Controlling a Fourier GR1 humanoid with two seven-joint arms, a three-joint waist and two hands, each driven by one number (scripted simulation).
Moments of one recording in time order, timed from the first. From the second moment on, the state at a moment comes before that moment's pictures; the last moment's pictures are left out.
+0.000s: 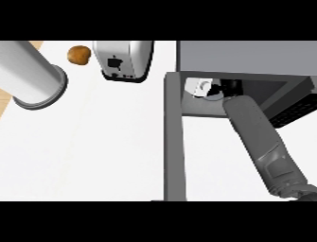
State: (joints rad) left arm 0.26 0.10 0.75 -2.15 0.66 -0.62 0.23; right arm -0.92 -0.08 -0.15 -0.43 0.33 -0.43 -0.55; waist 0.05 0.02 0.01
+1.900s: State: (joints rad) left arm 0.14 0.13 0.64 -2.02 0.51 -0.70 0.18; right arm -1.08 -0.26 -0.15 -0.11 0.47 -0.73 -0.58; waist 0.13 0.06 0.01
